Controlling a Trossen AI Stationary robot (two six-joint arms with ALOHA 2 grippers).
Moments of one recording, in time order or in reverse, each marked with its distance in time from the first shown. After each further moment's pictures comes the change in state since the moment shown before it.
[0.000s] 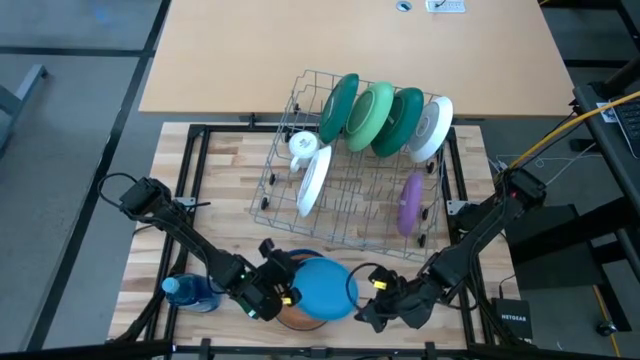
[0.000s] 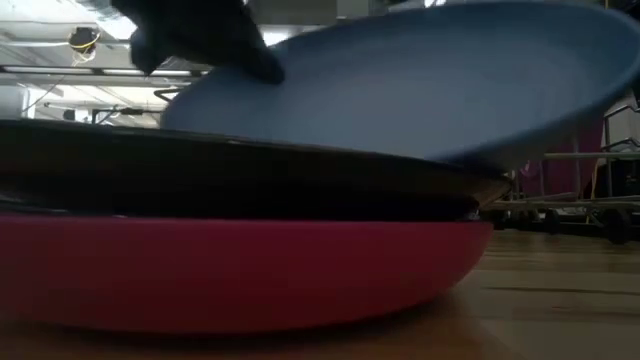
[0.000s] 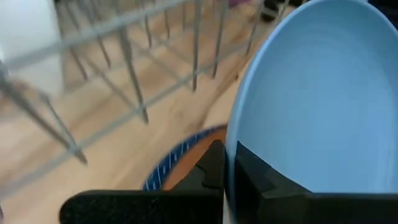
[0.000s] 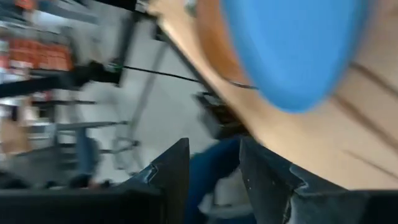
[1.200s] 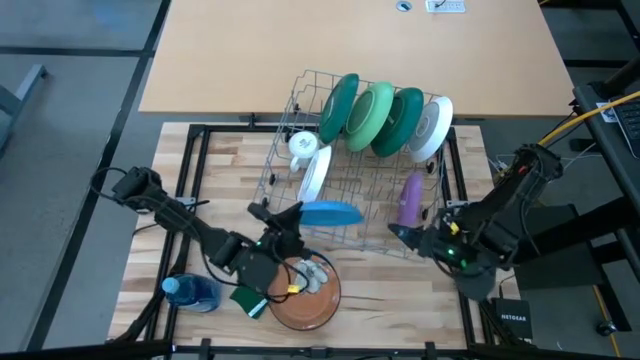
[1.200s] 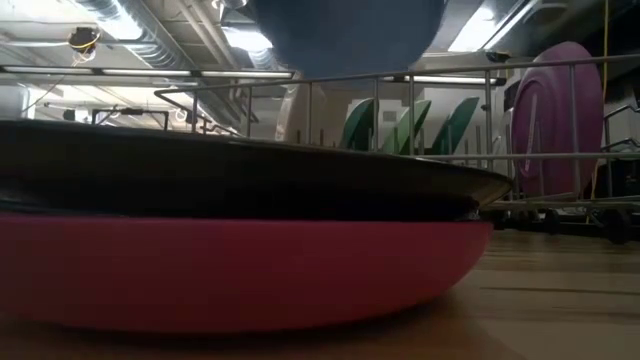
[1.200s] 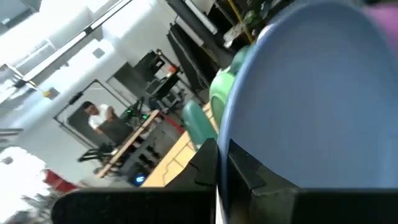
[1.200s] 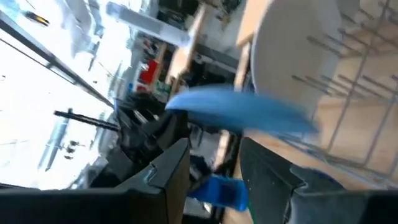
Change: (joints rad) left arm 0.110 -0.110 0.159 0.416 -0.661 1.401; right arm 0.099 -0.377 0.001 -0.337 0.980 0.201
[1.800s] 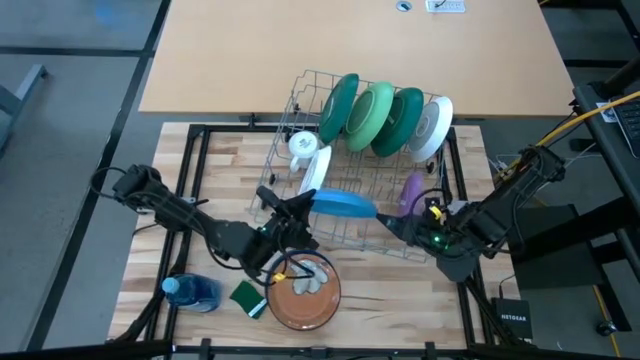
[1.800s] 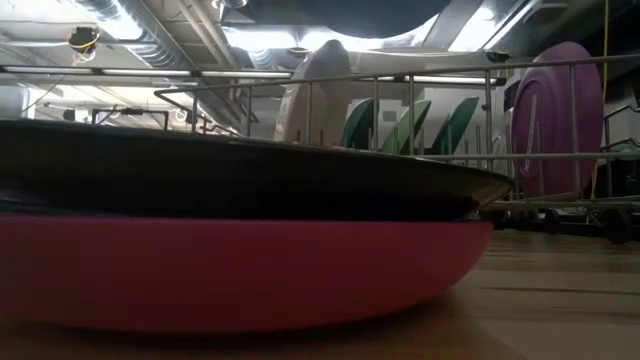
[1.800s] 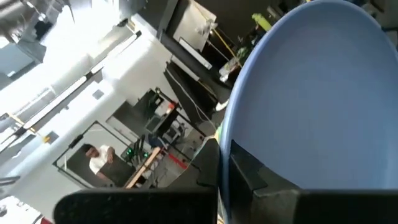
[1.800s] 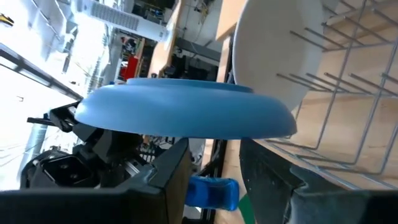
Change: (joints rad) left arm 0.060 -0.012 0.000 0.605 0.209 0.675; right arm -0.150 -0.011 0.000 0.006 -0.169 -0.002
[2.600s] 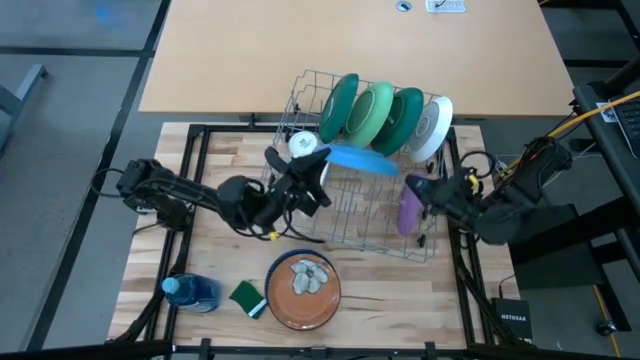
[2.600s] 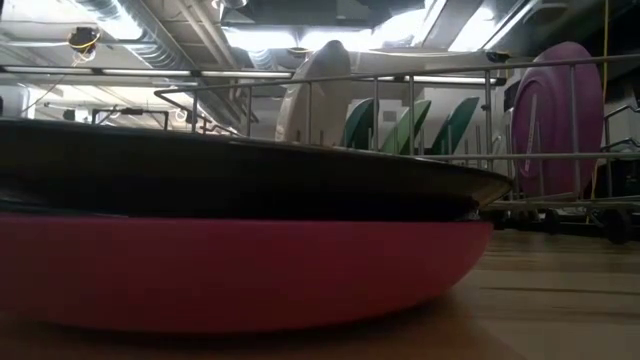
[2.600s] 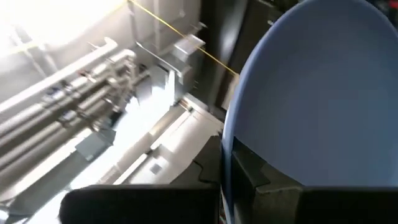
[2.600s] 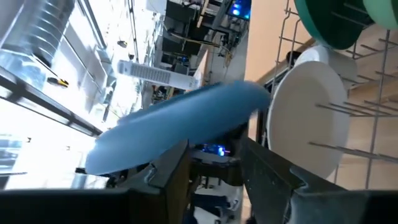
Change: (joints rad) left arm 0.228 -0.011 0.000 0.344 0.508 0.451; right arm 0.004 -0.226 0.000 -0.004 0.202 -0.109
